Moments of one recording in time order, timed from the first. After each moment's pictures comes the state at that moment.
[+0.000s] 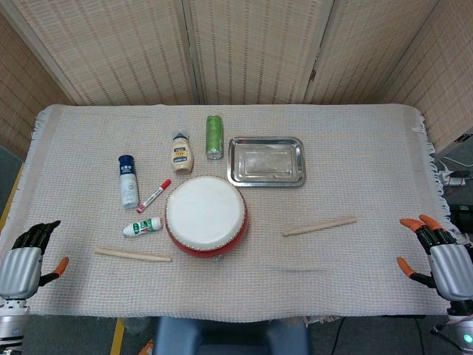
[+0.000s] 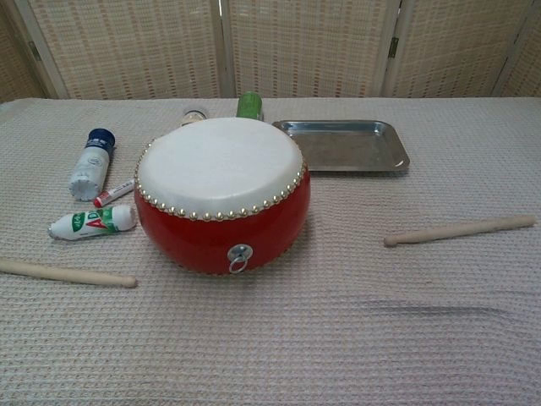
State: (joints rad) left arm -0.13 -1.24 -0.05 -1.53 1.44 1.50 0.06; right arm 0.08 -1.11 -0.01 -1.53 -1.59 1.58 0.19
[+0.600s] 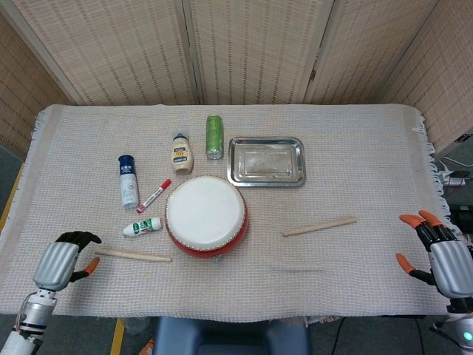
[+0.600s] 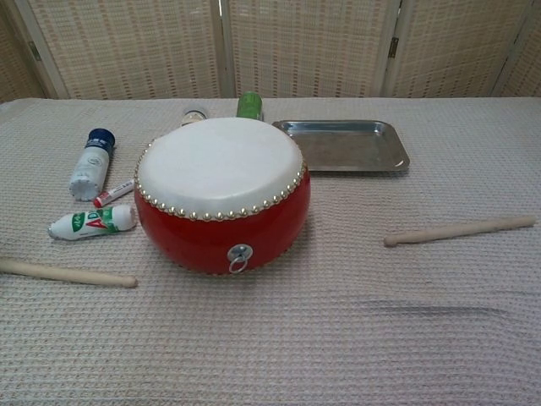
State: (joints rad) left arm -0.23 -1.30 -0.02 -1.44 1.55 1.35 -0.02; right arm 0.08 -1.10 0.02 -1.53 -1.61 1.58 0.20
